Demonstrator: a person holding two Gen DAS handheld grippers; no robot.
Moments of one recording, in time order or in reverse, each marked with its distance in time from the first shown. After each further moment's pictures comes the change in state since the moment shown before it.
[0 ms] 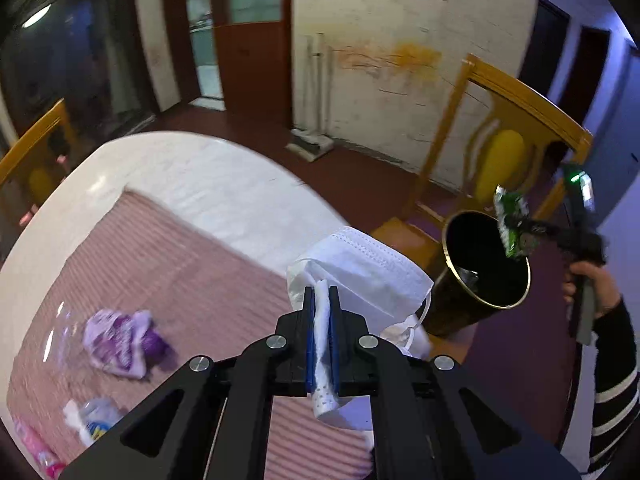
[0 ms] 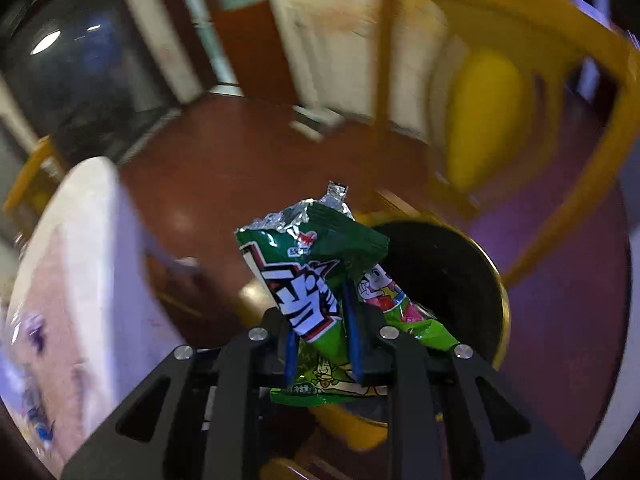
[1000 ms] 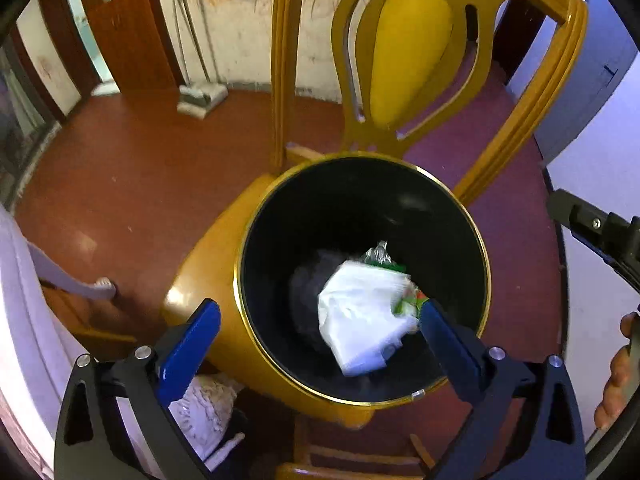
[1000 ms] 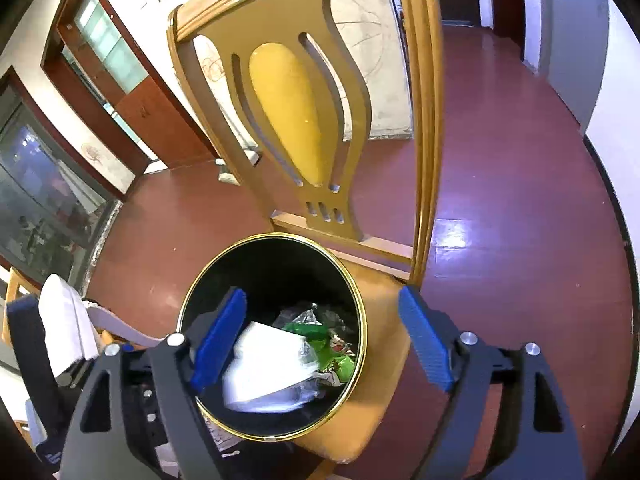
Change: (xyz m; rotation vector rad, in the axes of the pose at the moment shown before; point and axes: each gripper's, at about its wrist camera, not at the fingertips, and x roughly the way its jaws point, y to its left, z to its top) left arm 0.236 -0.258 0.041 0.195 0.267 -0.160; right arm -0.022 -0.158 -0.028 0.375 -0.117 -0.061
